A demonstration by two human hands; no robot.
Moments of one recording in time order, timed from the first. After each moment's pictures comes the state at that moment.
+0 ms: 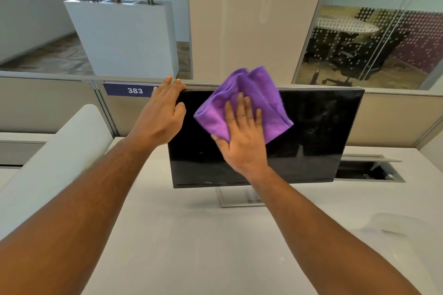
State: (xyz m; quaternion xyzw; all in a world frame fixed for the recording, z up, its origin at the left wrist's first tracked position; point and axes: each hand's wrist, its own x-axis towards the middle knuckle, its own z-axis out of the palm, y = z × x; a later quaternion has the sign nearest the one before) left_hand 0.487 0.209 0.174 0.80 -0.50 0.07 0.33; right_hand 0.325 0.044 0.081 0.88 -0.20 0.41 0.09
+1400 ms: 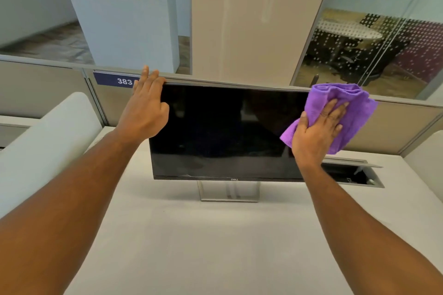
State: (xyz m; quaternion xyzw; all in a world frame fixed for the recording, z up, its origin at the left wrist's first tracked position) left_hand 0.467 0.200 0.170 0.83 -0.45 0.10 0.31; right_hand 0.192 -0.089 0.101 0.74 -0.52 0.44 -0.04
